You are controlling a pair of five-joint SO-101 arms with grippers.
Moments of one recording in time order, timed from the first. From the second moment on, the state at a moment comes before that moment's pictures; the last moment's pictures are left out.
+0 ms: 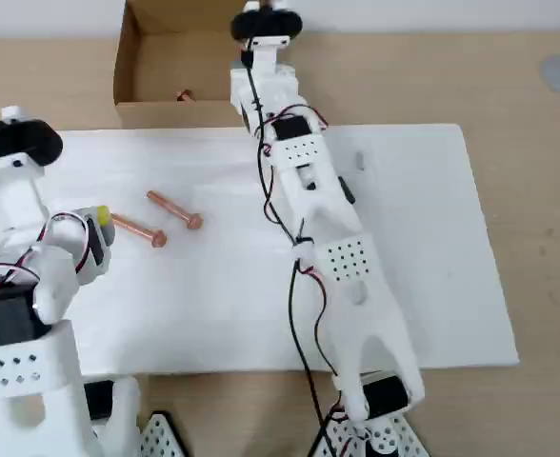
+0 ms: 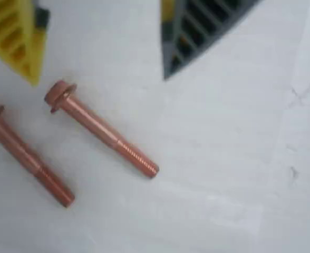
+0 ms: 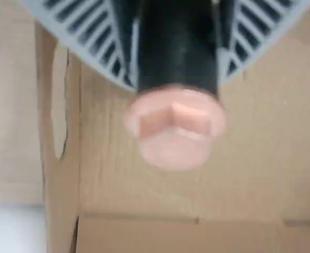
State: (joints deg) left arm -13.8 -55.7 33.1 77.4 -5.9; right arm -20.7 73.5 -66.2 23.7 -17.9
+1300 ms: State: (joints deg) left arm -10.7 -55.3 34.5 79.9 -8.4; right arm -22.2 73.5 -92.2 72.5 -12.4
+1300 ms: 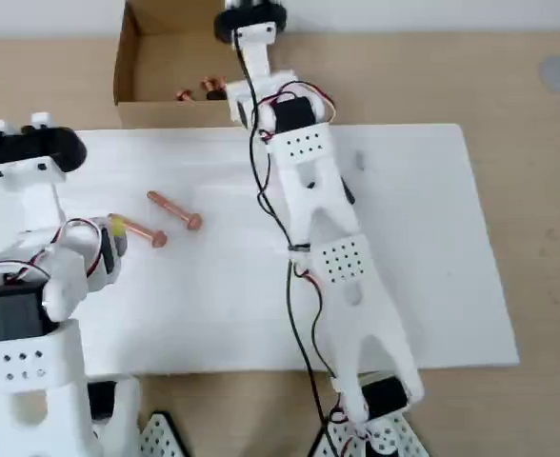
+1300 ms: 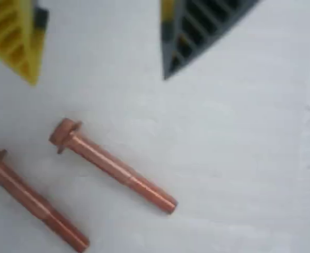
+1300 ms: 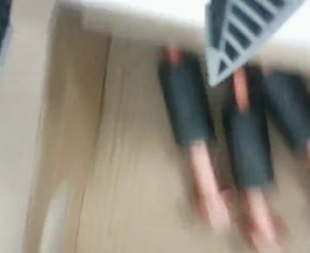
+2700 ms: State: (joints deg) left arm -4.4 18.3 3.0 75.9 39.0; right arm -11.2 35.1 -93.1 101.7 -12.4
